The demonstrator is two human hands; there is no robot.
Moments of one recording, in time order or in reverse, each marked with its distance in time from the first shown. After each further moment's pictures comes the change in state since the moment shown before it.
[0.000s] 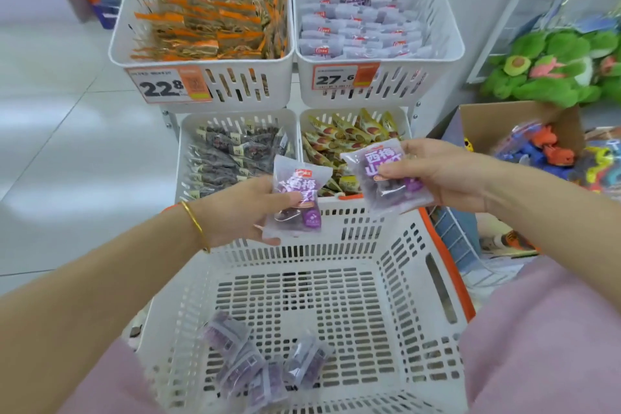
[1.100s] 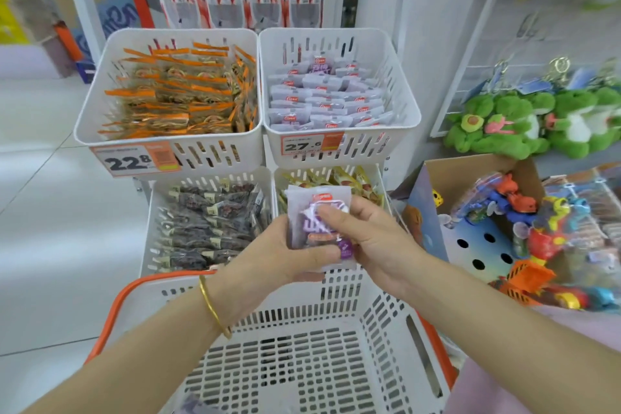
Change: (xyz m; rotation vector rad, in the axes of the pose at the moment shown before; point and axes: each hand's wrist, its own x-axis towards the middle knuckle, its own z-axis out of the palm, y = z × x) left_hand 0.023 0.044 0.046 -0.176 -0.026 0.247; right_hand 0.019 0.003 0.034 0.300 0.169 -0.319
